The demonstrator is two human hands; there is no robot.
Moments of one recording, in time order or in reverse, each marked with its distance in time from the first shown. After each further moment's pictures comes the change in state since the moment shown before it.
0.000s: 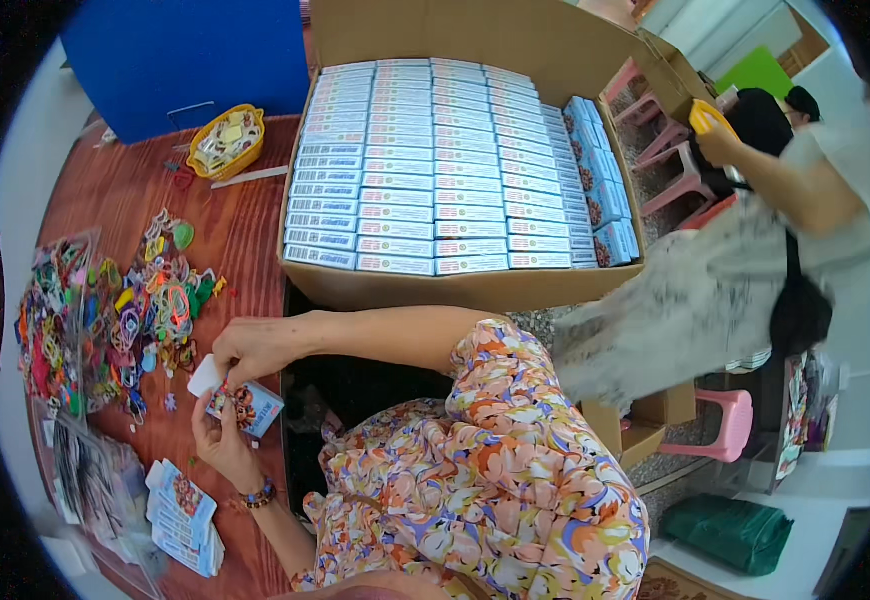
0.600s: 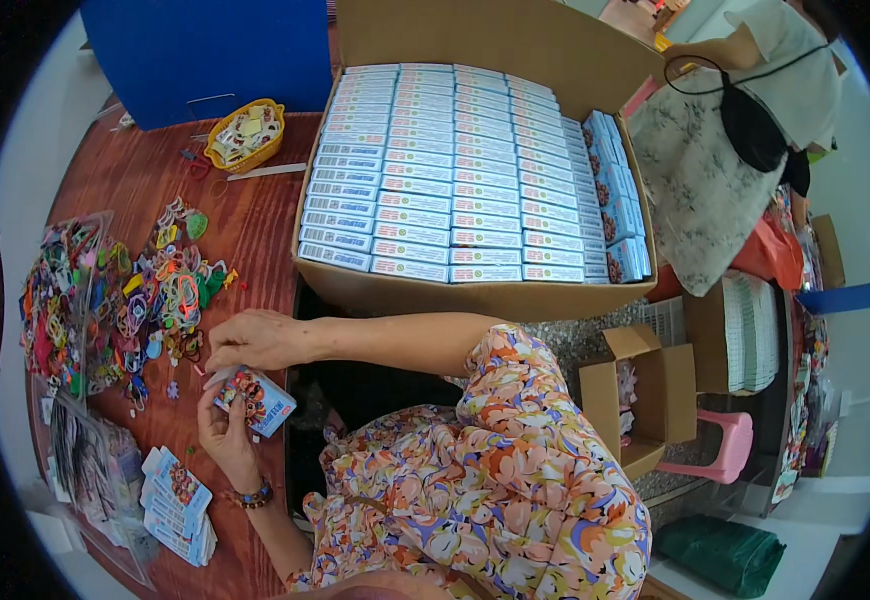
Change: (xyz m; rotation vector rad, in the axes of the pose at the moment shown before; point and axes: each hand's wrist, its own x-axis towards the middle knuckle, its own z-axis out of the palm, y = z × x) left_hand 0.003 0.017 0.004 -0.064 -0.165 -0.022; right_hand -0.002 -0.020 -0.007 0.119 0.107 0.178
